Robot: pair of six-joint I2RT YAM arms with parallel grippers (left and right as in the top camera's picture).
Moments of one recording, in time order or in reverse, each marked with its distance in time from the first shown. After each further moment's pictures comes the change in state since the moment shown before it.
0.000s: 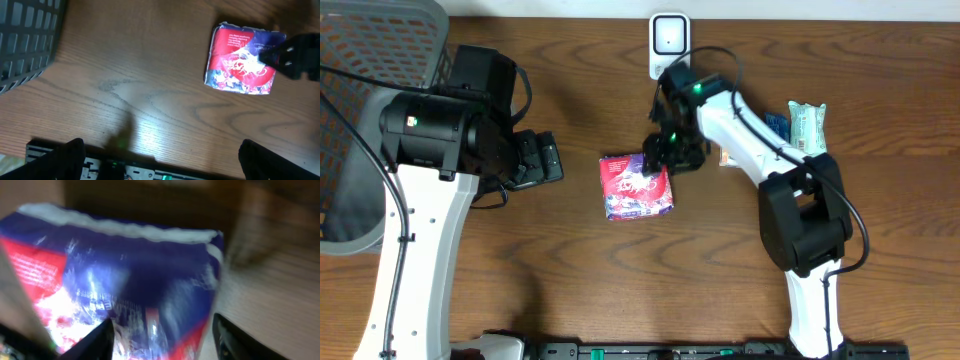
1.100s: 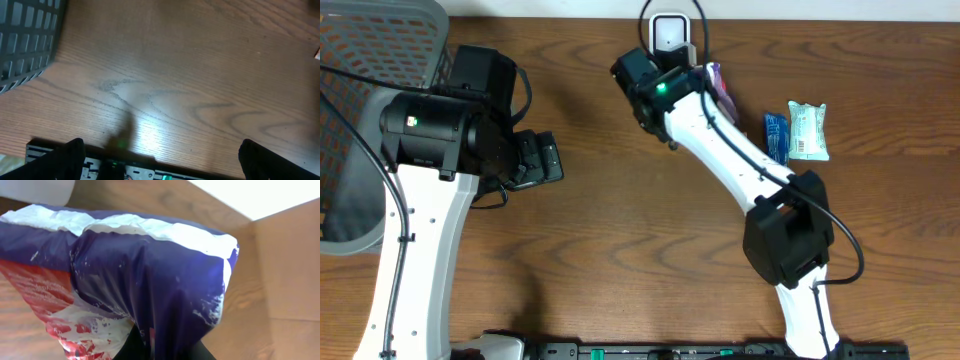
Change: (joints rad) left arm 0.000 0.000 0.000 0.000 0.000 0.000; right arm 0.143 -0.002 0.229 -0.027 1.313 0.087
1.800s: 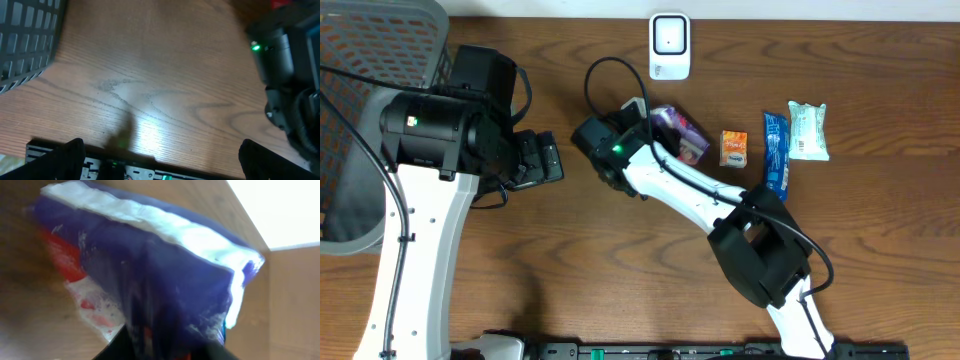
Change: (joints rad) left arm 0.000 0.000 0.000 0.000 0.000 0.000; right arm 0.204 0.000 -0.257 0.171 -0.008 -0.053
